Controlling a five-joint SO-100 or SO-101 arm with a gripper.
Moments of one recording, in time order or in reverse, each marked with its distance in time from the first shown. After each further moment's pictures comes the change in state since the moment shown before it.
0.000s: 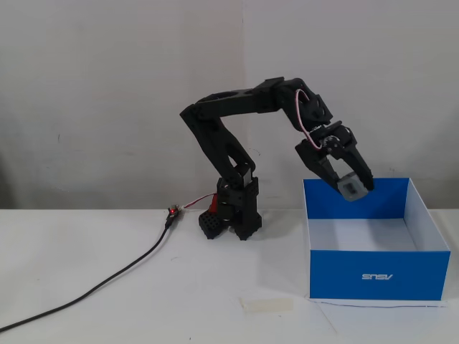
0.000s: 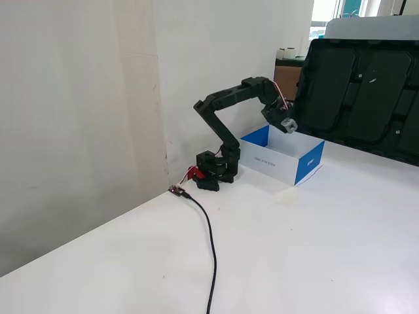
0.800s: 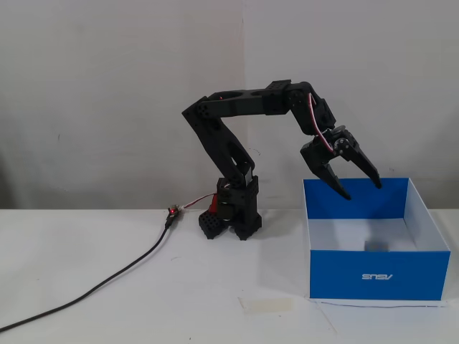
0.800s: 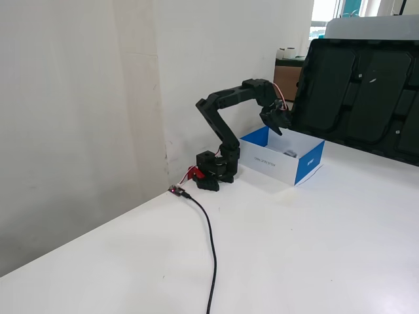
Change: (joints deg) arm -3.7 -3.5 0.4 0.9 -12.0
